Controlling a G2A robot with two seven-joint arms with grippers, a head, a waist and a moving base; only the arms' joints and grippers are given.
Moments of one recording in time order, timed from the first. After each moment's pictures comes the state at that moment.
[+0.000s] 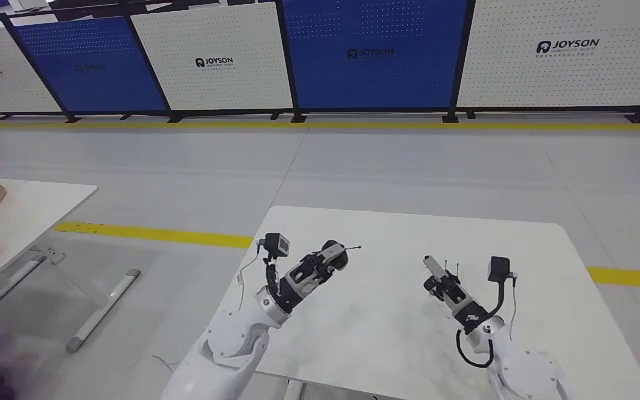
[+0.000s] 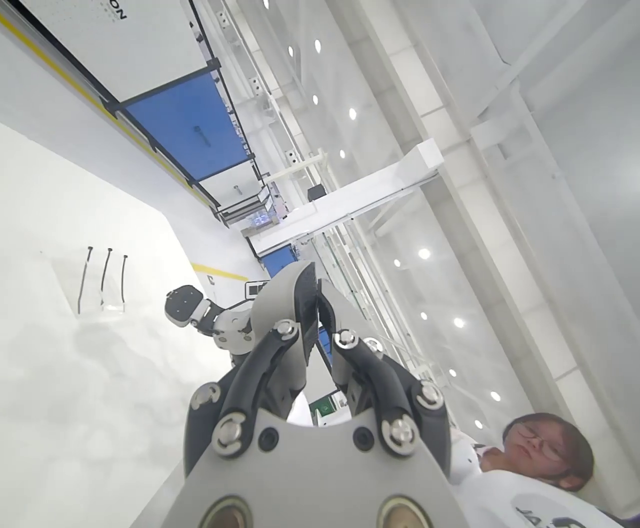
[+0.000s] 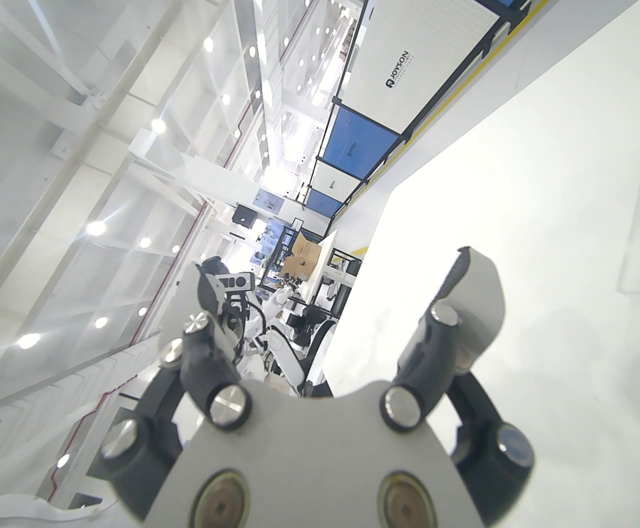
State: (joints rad) left arm 1.56 -1.19 -1.38 -1.82 -0.38 -0.30 -0.48; right arm -1.38 -1.20 1.17 -1.59 0.05 -0.19 0.30
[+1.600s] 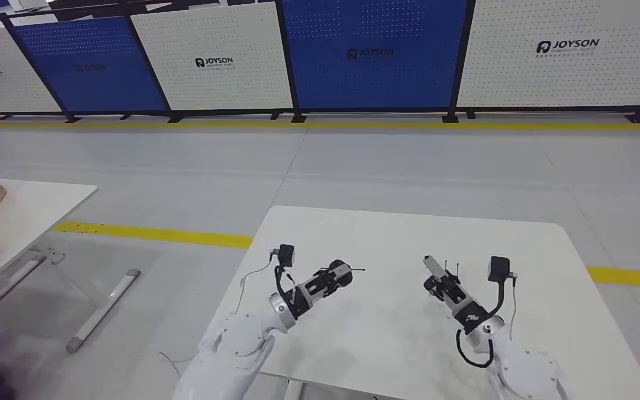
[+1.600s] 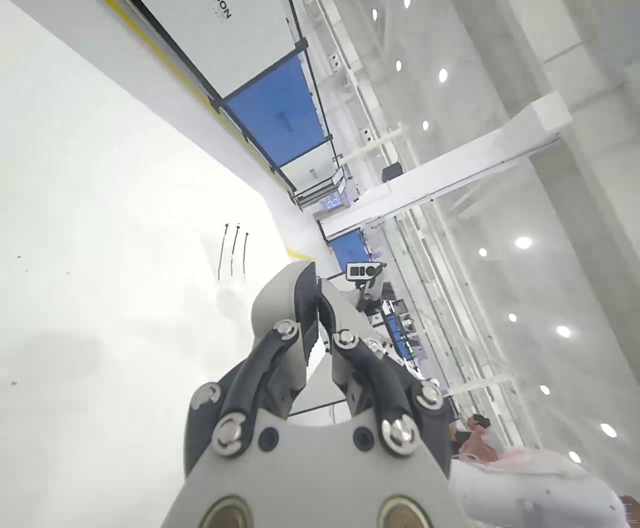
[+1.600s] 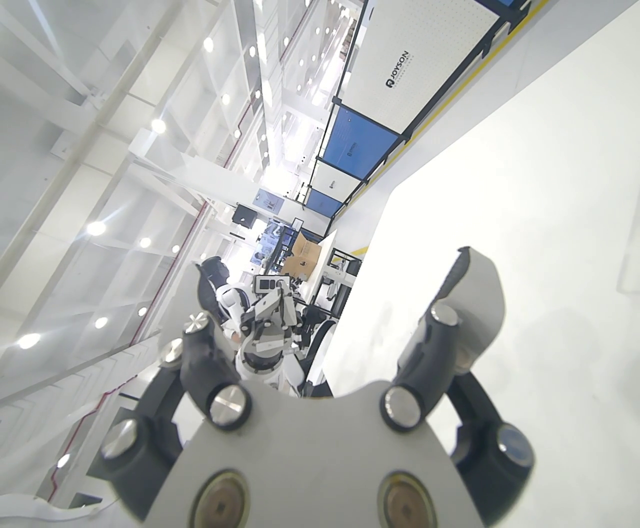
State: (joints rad) left arm 1.52 -1.22 -1.35 -1.66 -0.13 -0.25 -0.49; right arm -1.38 -1.20 1.17 -1.59 0.05 -0.19 0.30
